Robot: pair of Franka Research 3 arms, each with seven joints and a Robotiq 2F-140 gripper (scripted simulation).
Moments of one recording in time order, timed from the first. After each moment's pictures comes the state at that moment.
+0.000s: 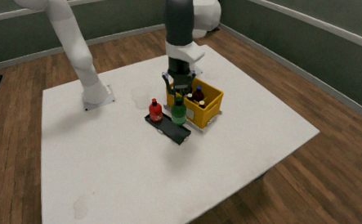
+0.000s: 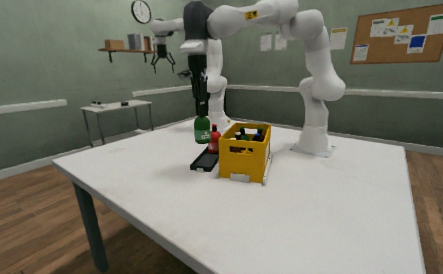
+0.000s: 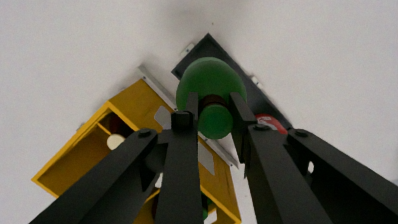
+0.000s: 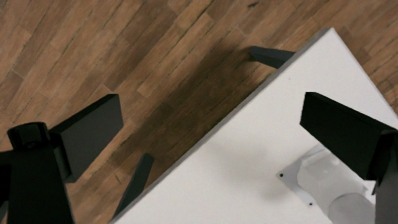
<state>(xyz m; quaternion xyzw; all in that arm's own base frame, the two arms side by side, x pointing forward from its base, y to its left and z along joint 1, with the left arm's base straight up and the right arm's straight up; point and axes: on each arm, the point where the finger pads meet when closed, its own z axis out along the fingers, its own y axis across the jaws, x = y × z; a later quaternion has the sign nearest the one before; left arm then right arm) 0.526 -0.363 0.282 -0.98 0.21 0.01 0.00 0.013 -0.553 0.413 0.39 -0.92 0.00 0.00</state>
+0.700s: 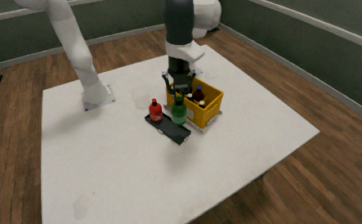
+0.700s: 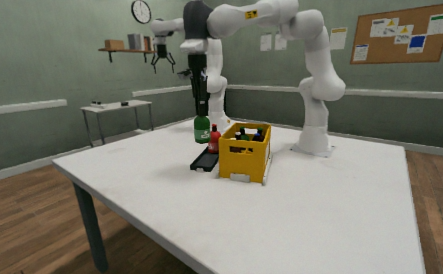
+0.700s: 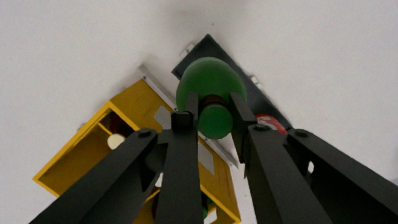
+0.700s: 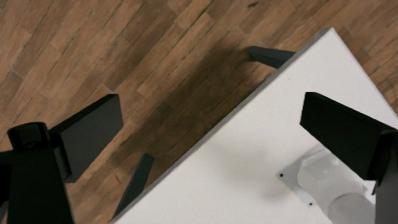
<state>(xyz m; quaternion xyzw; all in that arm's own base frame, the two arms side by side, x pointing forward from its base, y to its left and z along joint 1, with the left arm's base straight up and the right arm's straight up) 0.527 -0.364 0.284 -0.98 0.21 0.01 0.00 0.013 -0.553 0.413 0.39 -0.92 0.00 0.00</state>
